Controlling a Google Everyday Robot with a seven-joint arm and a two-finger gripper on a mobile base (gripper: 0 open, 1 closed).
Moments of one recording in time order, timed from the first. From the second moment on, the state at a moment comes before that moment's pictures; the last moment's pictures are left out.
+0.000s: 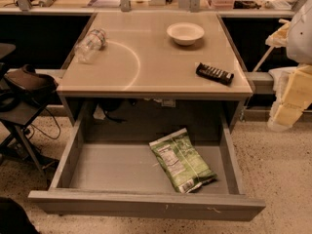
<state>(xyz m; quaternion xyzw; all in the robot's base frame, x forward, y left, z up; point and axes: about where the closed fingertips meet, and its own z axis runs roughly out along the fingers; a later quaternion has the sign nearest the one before) 0.438 -0.217 0.976 -0.60 0.78 -0.03 0.16</state>
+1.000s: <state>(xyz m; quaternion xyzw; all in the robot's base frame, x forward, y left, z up) 0.459 -0.209 0.932 -0.59 0.79 0.00 0.18</state>
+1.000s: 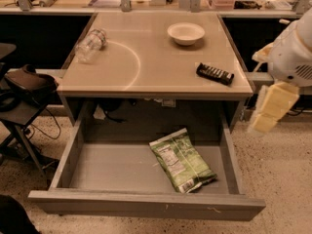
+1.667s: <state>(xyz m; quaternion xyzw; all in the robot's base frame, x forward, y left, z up) 0.489 -0.212 0.818 -0.54 0.82 0.04 0.20</state>
